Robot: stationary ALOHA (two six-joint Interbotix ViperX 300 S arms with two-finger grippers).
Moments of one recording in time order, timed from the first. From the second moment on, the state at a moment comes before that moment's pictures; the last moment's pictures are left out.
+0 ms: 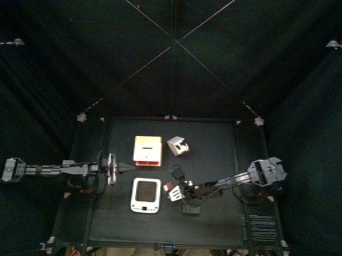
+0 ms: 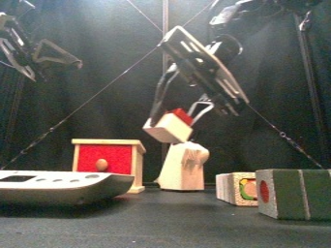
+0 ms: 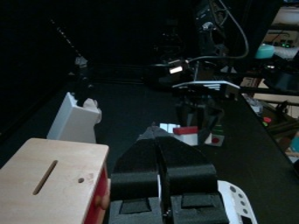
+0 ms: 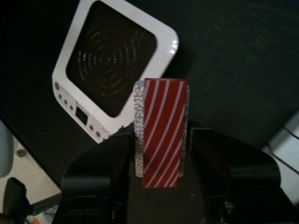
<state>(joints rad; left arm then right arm) 0.11 -0.95 1.29 -0.02 -0.30 0.00 0.18 0.14 0.40 -0.66 0.42 1.82</state>
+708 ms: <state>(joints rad) 0.11 -0.95 1.29 -0.02 -0.30 0.00 0.16 0.40 0.12 -0.73 0.49 1.81</state>
